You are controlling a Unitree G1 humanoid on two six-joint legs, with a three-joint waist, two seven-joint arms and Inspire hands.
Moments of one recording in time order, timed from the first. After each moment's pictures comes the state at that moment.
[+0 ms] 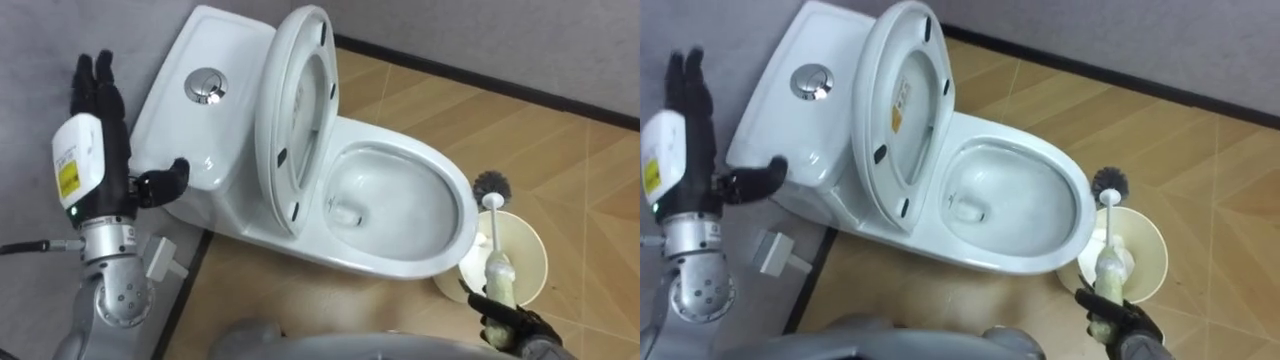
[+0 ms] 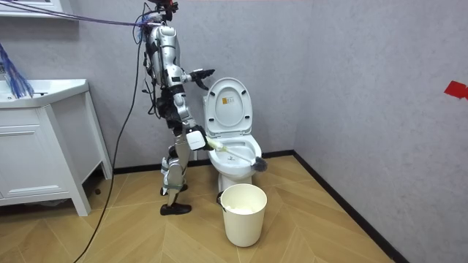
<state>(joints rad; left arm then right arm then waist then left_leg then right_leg) 0.37 0.30 0.01 -0.06 0.65 -0.21 0.52 0.03 -0.32 0.00 1.35 0.68 -0.07 0.11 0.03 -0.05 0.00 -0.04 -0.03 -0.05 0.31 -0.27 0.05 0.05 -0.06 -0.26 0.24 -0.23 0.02</state>
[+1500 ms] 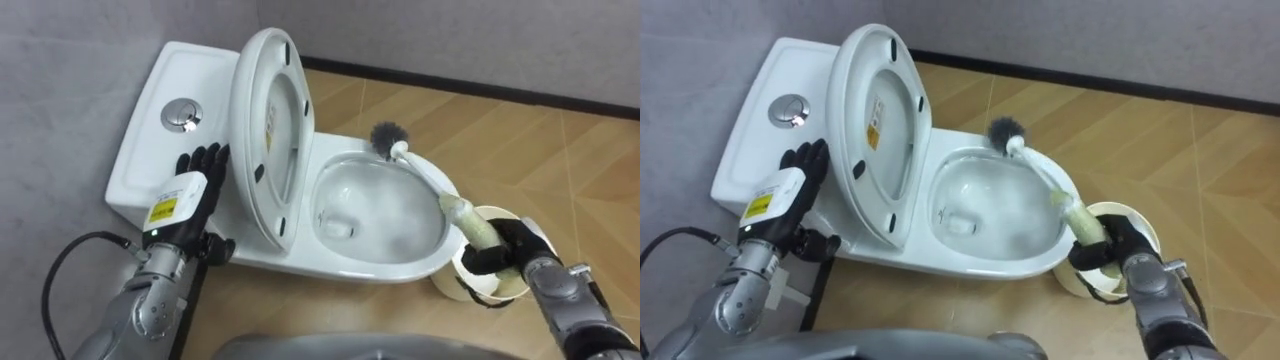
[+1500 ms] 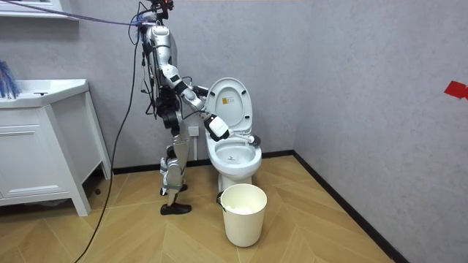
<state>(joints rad) 0.30 0.42 -0.21 0.29 0.76 -0.19 0.22 -0.02 -0.41 0.06 0.97 -0.25 -0.04 0.03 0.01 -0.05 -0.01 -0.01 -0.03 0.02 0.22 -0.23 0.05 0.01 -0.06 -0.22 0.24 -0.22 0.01</state>
